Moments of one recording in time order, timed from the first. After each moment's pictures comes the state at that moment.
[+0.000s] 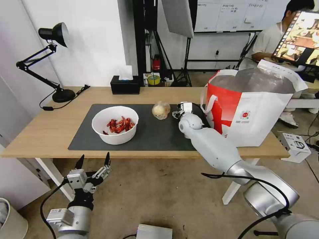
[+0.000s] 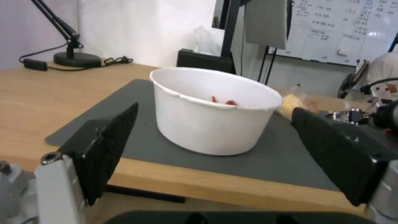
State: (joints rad) left arm 1.77 -1.42 -0.60 -2.28 -0.30 -0.06 -0.07; right arm -0.22 1.35 -0.28 0.94 0.84 -0.41 0.50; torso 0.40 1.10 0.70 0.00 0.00
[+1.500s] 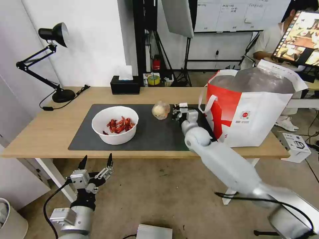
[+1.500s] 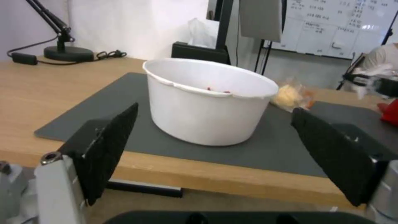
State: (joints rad) left arm 1.76 -1.39 -0.58 -2.26 -0.31 -0.07 -0.07; right arm -0.48 1.07 -0.31 1.47 0.77 -0.02 0.30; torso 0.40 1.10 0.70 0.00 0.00
